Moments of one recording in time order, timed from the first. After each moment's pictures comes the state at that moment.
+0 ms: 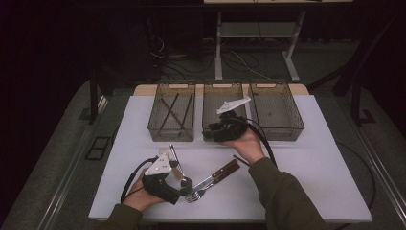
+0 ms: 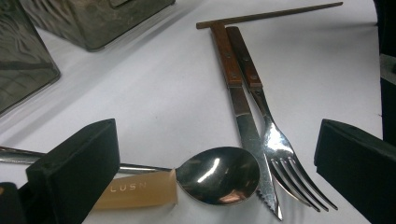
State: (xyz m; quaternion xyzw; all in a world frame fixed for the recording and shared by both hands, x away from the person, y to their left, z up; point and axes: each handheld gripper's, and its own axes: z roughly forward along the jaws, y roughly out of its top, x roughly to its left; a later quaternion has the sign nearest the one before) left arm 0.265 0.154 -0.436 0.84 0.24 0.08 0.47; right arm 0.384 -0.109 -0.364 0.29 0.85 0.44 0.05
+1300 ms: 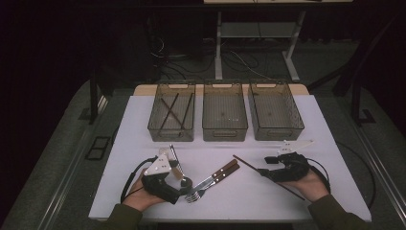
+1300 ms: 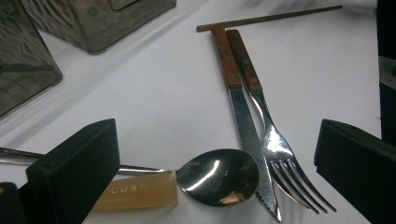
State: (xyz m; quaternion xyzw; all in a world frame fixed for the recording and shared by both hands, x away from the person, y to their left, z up) left arm 0.265 0.155 -0.435 0.85 0.23 0.09 0.47; right arm 0.289 -0.263 -0.418 0.33 0.86 0.39 0.07
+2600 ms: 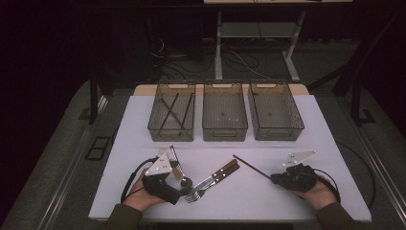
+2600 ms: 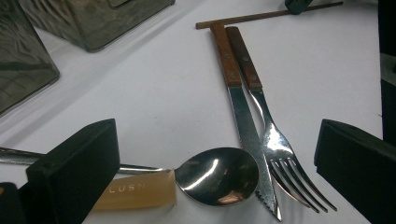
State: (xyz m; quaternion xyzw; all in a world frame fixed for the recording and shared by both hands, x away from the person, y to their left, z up) left arm 0.265 0.154 -0.436 0.85 0.23 0.09 0.46; right arm 0.273 -0.283 -0.444 0.33 0.89 0.32 0.06
